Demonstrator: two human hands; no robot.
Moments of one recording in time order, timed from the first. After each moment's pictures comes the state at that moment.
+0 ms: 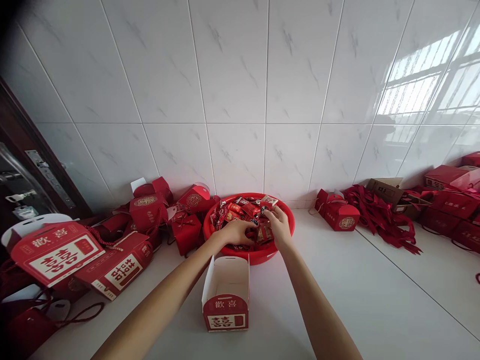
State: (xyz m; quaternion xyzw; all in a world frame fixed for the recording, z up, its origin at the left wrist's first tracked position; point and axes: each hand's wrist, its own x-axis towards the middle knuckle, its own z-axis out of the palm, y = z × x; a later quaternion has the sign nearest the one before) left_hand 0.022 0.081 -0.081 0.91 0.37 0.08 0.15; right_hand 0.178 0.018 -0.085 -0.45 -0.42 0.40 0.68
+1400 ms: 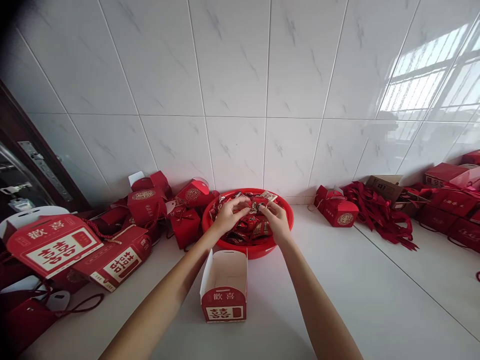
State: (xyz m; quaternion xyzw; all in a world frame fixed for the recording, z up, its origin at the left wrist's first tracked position) left_hand 0.016 0.090 -0.087 0.78 0.30 0.44 0.32; right_hand 0.177 0.013 -0.080 -0.41 -0.46 0.42 0.67
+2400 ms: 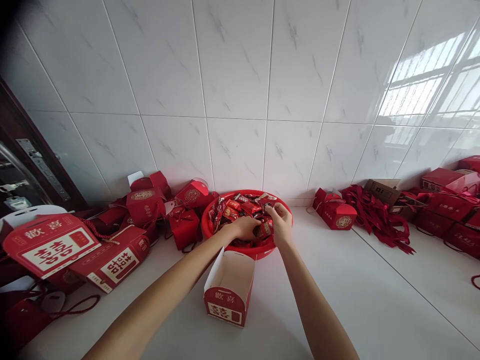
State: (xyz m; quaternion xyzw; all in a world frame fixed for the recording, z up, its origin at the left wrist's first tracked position) left_hand 0.056 0.092 -0.086 0.91 0.36 0.06 0.19; right_hand 0.178 0.017 -0.085 -0.38 -0.38 0.36 0.76
